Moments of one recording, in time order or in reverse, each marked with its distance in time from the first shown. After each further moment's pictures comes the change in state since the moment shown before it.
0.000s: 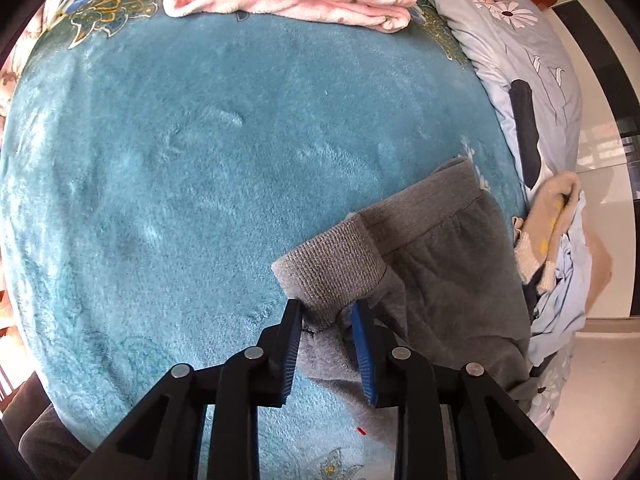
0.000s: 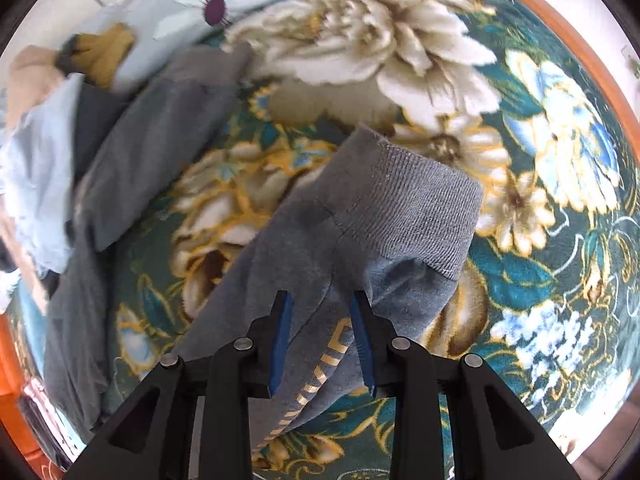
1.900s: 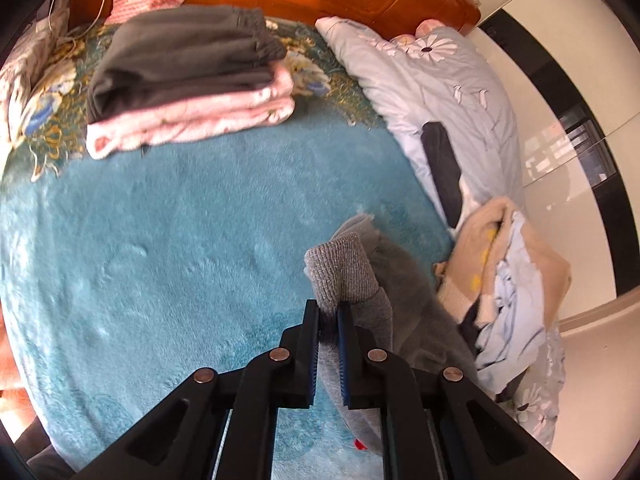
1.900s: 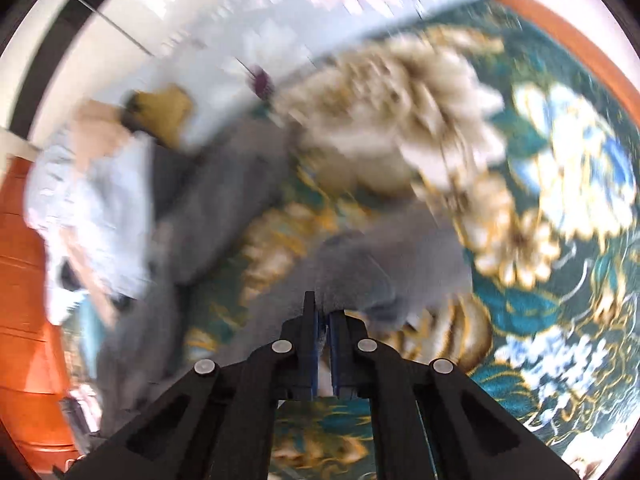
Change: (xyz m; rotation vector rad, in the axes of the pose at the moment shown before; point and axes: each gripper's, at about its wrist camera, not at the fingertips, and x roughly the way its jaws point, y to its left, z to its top) left arm -0.079 -0.099 0.015 0.155 -0.268 -0.120; right arm -0.083 -0.040 -0.006 -0.218 -0.154 0.383
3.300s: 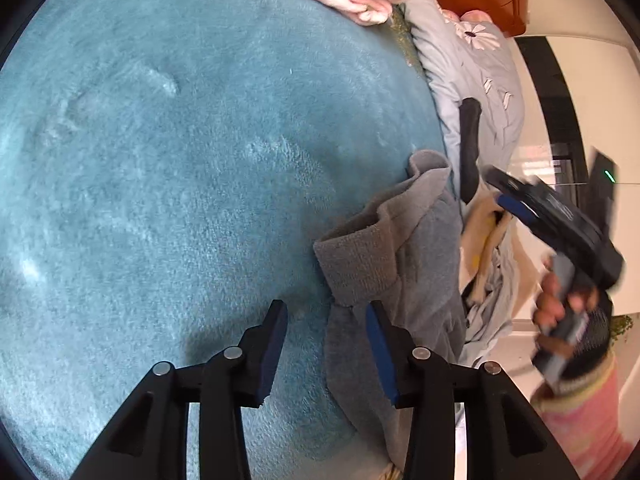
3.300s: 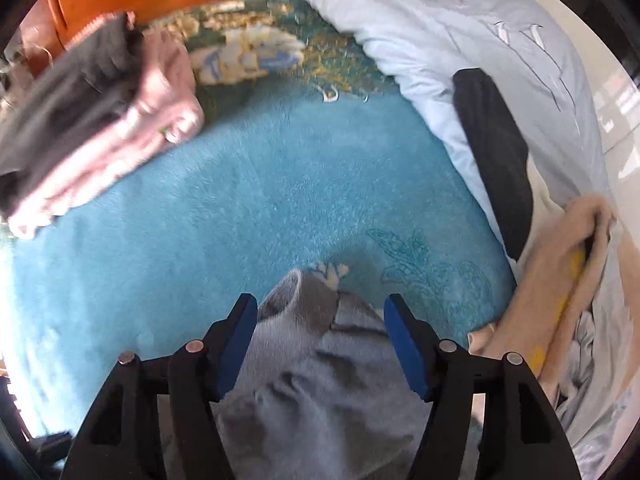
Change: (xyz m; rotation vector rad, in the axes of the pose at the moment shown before) left arm 0.116 0.121 -0.043 -0.244 0.259 -0.257; right arm 0.227 0.596 -0.309 -1.548 0.174 0.063
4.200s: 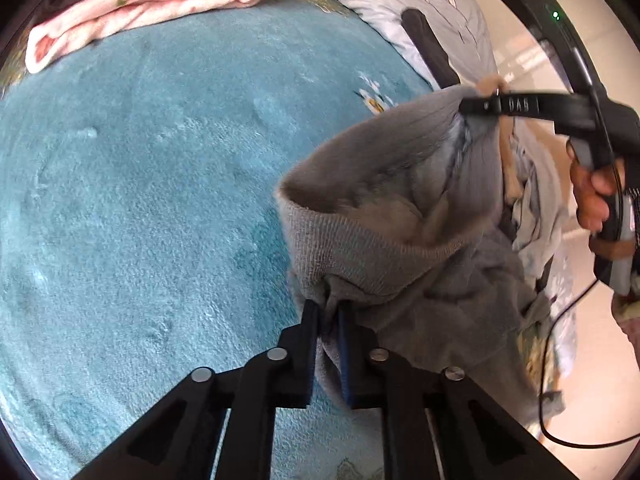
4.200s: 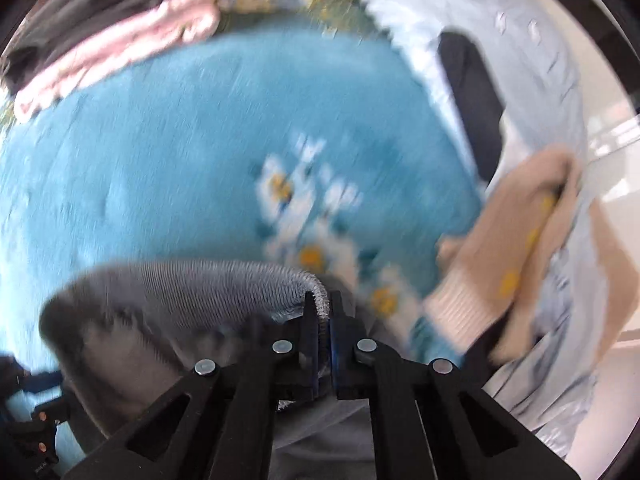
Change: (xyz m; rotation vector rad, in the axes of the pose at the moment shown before) left arm 0.005 -0.050 -0.052 0.375 0.016 0.206; right arm -0.007 0.013 -0.052 -0.159 0.072 -0.158
